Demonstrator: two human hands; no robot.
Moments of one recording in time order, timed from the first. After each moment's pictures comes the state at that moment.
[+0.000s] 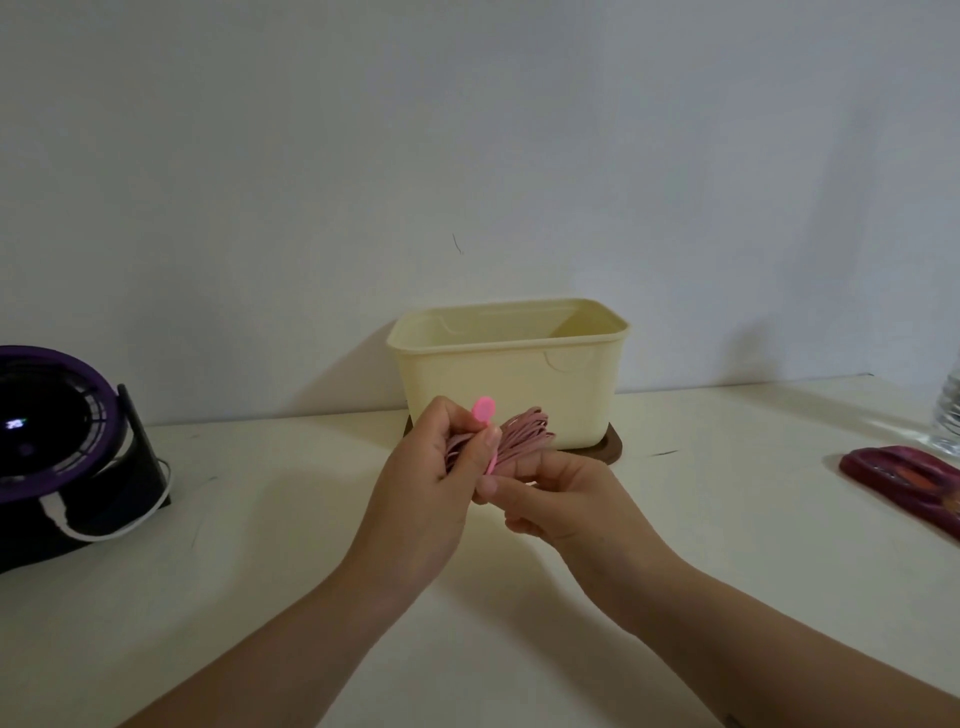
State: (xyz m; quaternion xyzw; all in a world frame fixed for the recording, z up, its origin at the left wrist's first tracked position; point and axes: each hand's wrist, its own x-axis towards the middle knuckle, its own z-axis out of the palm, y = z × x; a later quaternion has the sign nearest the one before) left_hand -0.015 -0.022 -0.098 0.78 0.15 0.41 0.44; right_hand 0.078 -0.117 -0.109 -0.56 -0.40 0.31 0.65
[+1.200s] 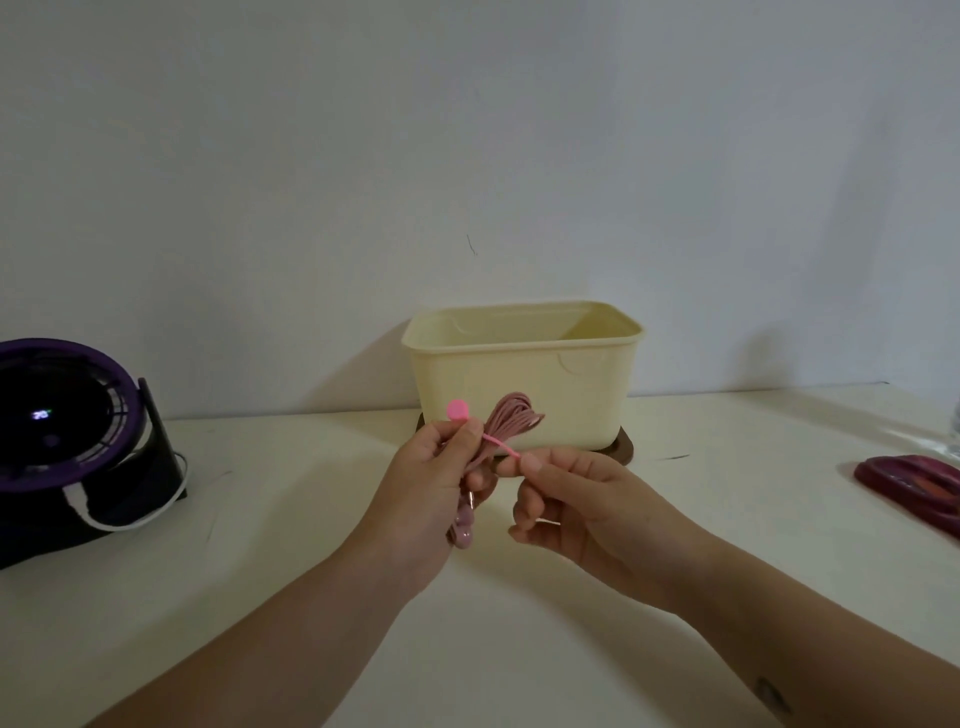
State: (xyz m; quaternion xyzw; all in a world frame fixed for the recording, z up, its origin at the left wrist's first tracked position) left_hand -0.013 -0.016 -0.097 0.59 0.25 0.31 0.70; right_hand 0.094 -0.118 -0.106 -0.44 -0.41 0.46 0.65
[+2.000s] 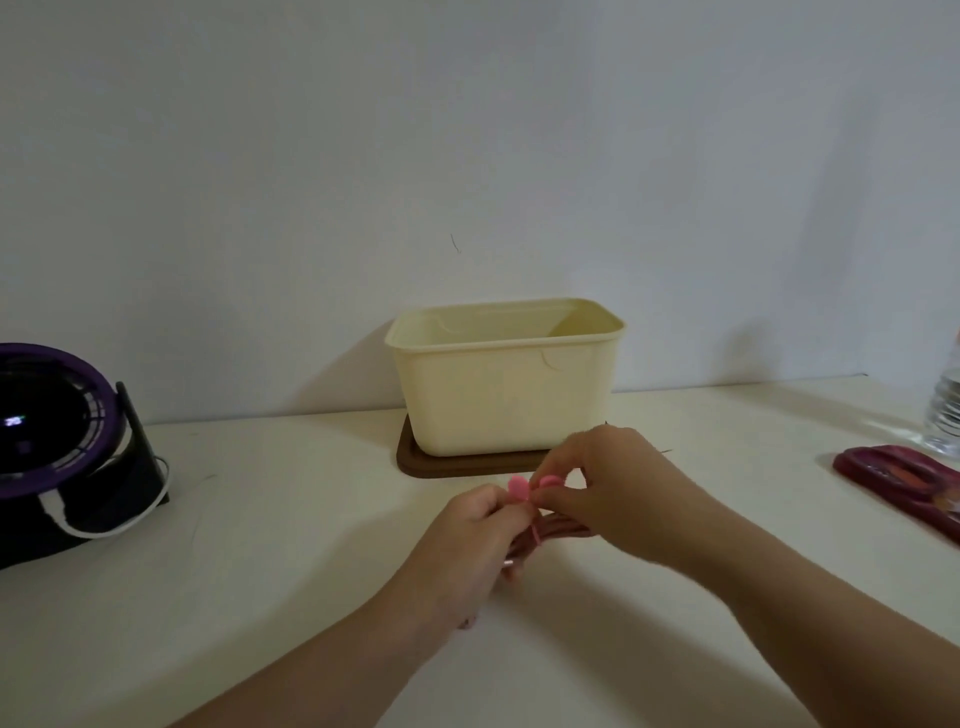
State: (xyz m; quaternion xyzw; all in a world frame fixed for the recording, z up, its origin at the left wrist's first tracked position) left_hand -0.010 -0.051 -0.110 0.75 0.29 0.18 0.57; right_hand 0.109 -0.135 -0.084 -0.78 -0.56 0.01 0.28
